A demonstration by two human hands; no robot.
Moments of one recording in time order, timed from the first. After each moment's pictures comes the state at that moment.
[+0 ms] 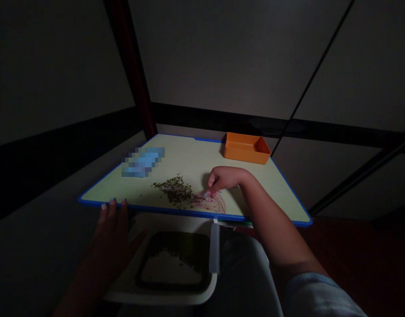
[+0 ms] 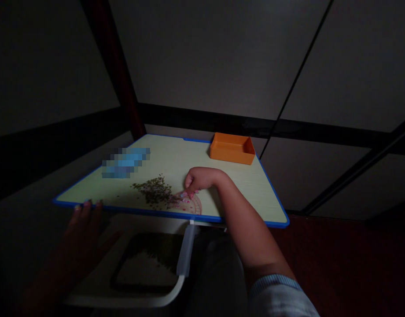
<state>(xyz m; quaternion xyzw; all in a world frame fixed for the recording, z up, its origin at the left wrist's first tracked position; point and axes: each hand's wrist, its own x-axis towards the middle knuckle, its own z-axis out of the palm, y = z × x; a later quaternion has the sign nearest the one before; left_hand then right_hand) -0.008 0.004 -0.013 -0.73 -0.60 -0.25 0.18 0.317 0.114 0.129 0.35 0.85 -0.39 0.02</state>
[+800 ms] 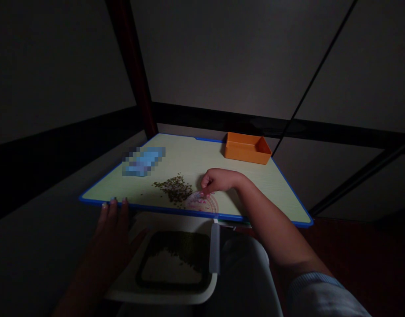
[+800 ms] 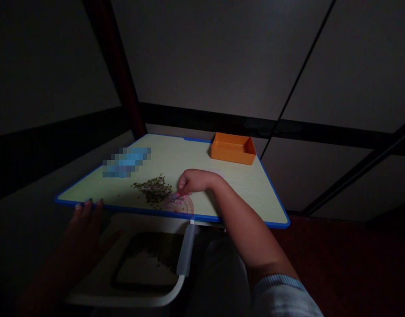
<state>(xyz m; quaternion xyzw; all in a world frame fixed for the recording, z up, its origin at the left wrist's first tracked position) -0.007 0.003 -0.011 -0.73 -0.61 -0.24 0.17 0.302 0.115 0.118 0.32 0.87 -0.37 -0.01</state>
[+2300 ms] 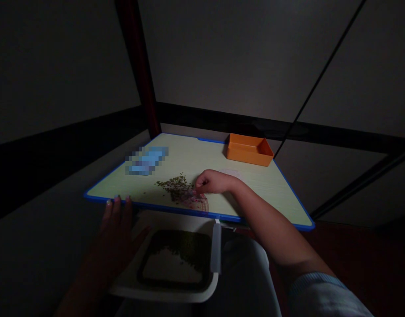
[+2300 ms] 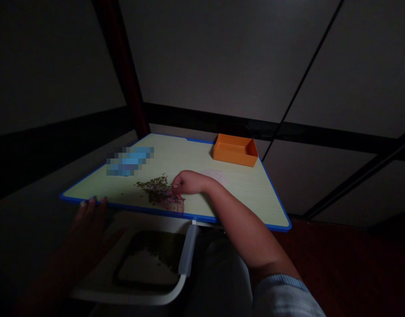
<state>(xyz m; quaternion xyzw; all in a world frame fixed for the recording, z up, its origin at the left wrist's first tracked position) -0.007 0.003 -0.013 -0.74 -0.58 -0.26 0.20 0.284 0.112 0.109 0.30 0.87 -0.37 -0.08</state>
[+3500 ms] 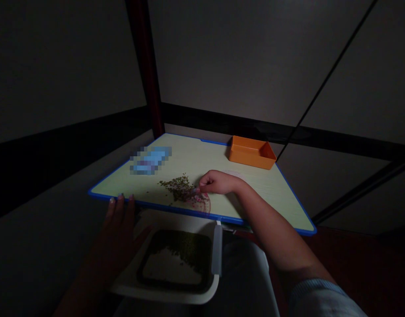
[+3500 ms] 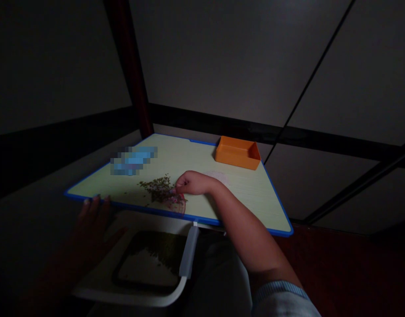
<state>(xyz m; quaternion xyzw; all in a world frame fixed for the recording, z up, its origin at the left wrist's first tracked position) -0.007 0.000 -0.011 -0.73 -0.62 -0.25 0.15 0.286 0.110 0.113 0.30 0.87 -0.38 -0.08</state>
